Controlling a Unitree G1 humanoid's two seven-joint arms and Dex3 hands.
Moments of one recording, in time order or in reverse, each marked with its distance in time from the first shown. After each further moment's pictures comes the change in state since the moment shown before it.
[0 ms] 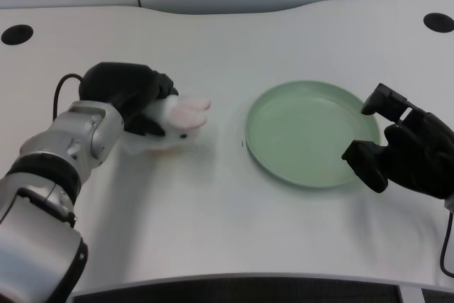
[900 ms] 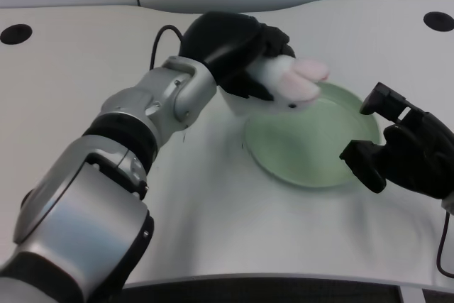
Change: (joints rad) left arm -0.160 -0.216 0.021 -0.008 -0.032 -0.171 0.017; right arm 0.003 0.011 0.000 -0.008 0.007 -0.008 0.014
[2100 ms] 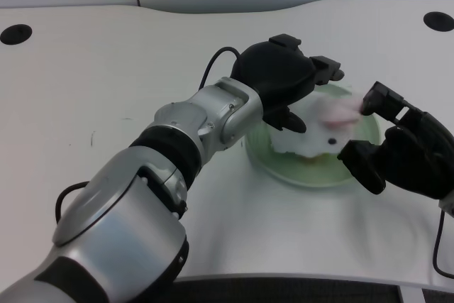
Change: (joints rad) left arm -0.001 -0.115 -0.163 0.001 0.080 0.105 -0.038; right arm 0.000 0.007 -0.001 -0.005 0.020 0.010 0.039
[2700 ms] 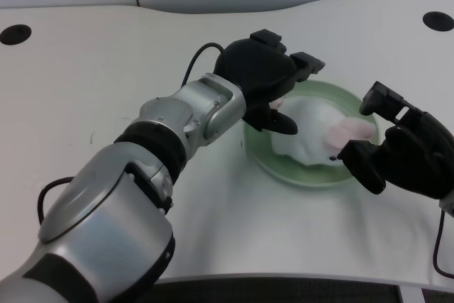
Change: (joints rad) left arm -0.001 0.054 -0.028 -0.001 0.026 0.020 0.000; right arm 0.000 0.000 0.000 -0.002 0.000 0.003 0.001
